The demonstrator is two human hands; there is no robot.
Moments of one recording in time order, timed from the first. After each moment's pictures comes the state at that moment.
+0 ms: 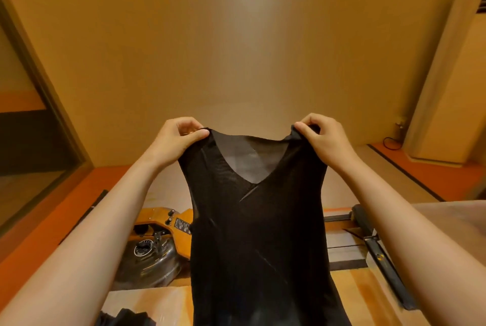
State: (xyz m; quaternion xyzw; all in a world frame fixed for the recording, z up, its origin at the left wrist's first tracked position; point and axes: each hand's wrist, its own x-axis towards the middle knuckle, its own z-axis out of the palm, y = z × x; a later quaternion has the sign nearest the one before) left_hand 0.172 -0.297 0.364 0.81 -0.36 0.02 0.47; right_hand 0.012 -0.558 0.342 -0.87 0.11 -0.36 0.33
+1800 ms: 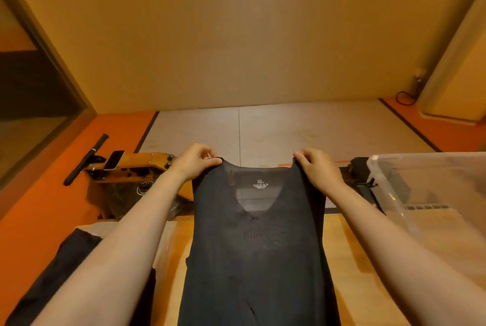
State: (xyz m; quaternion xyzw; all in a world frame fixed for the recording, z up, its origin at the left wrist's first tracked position) left_hand 0.151 -0.324 0.185 0.89 -0.32 -0.12 0.29; right_hand -0.018 -0.578 0.158 -0.91 0.23 -0.15 0.30
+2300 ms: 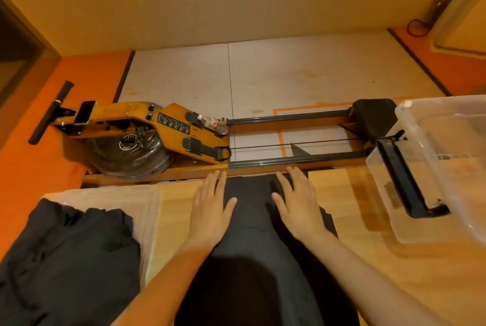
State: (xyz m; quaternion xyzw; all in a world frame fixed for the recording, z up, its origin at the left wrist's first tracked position) left_hand 0.059 -0.320 -0.025 0.94 -0.31 -0.08 0.16; right_hand -0.053 -0.504 -0.027 -0.96 0.22 -0.05 0.16
